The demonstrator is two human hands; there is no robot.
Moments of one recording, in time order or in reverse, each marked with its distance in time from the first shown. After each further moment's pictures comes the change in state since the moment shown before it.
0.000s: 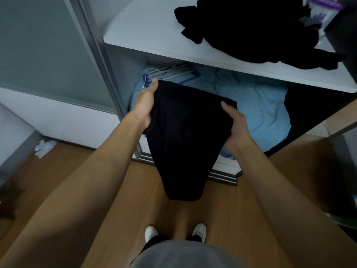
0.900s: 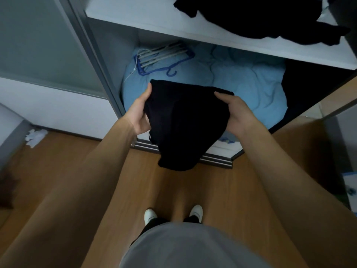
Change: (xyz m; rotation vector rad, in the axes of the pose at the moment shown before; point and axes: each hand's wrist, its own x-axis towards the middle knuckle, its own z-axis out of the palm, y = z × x) left_hand -0.017 -0.054 -0.031 -0.060 -0.215 -0.229; right_hand -0.005 -0.007 -0.006 -0.129 0.270 0.066
